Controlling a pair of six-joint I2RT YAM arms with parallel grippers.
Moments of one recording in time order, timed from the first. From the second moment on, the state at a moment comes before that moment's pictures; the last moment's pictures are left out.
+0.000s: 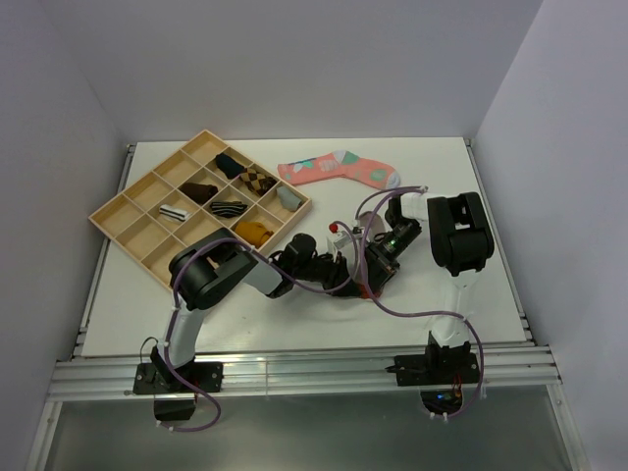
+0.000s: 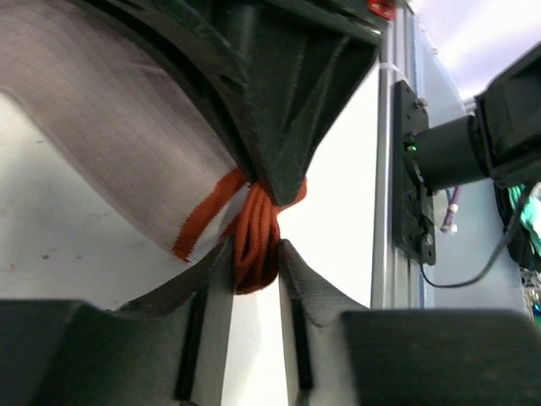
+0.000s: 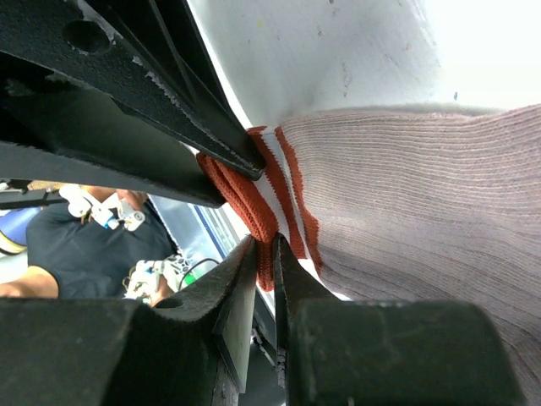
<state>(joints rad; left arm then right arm) -0.87 2.09 0.88 0.89 0.71 -0.56 0.15 2.07 1.22 -1.25 -0.79 -0.72</state>
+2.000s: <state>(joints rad) -0.95 1.92 1.09 -0.10 0.38 -0.87 0.21 1.31 0.85 -0.66 -0.41 -0.63</state>
